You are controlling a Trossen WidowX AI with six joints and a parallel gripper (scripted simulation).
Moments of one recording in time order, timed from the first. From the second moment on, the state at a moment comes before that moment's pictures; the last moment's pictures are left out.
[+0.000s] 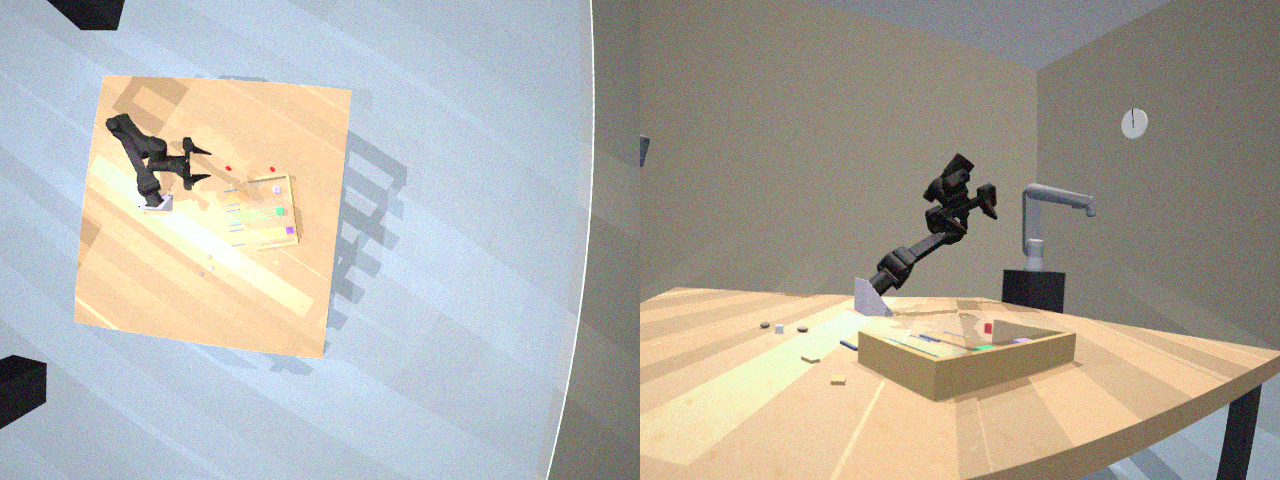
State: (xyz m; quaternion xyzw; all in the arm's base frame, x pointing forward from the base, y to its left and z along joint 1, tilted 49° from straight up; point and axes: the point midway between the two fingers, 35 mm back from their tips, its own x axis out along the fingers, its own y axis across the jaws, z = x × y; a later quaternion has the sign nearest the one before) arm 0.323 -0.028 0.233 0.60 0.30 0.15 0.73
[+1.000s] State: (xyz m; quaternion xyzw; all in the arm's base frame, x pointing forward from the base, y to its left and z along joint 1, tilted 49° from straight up) arm 0.322 -0.087 0.092 0.39 0.31 0.15 0.85
